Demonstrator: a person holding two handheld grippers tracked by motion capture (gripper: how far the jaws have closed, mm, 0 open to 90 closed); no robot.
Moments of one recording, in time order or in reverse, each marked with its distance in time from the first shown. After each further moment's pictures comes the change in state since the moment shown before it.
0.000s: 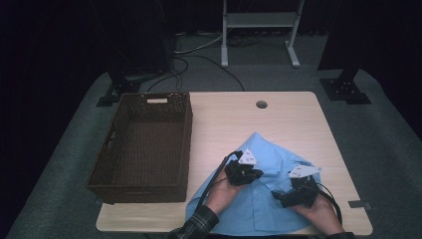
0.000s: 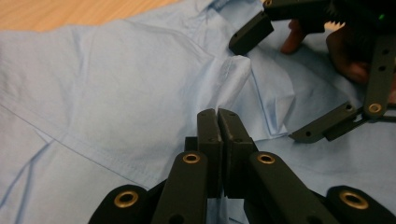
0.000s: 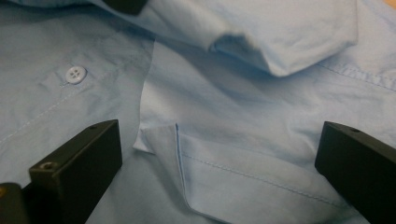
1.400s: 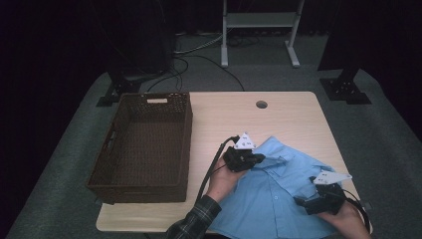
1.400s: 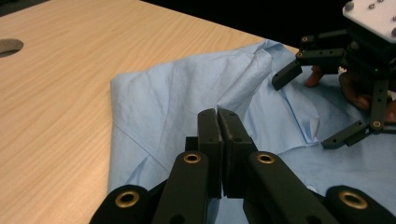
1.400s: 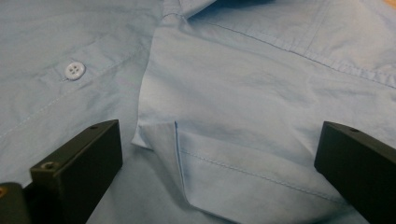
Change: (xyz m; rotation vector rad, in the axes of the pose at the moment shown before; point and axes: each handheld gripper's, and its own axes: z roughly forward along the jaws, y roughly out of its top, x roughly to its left) left arm 0.016 0.033 -0.020 -0.122 0.029 -0.022; right arm -0.034 -0.041 -0.041 -0.003 0.000 -0.001
